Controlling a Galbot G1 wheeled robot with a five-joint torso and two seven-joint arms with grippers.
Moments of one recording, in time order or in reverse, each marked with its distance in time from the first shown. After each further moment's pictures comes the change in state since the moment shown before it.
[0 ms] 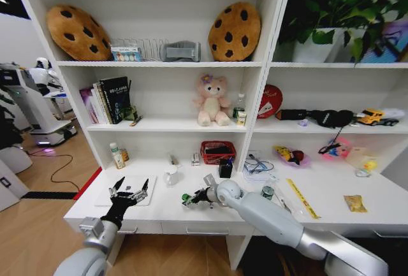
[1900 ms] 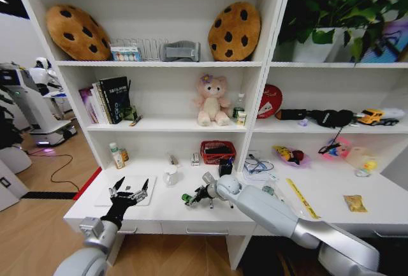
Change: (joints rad) left arm 0.000 0.000 0.000 0.000 0.000 0.000 0.000; right arm 0.093 0.020 -0.069 -0.073 -0.217 -0.002 -0.191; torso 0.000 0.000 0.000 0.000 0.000
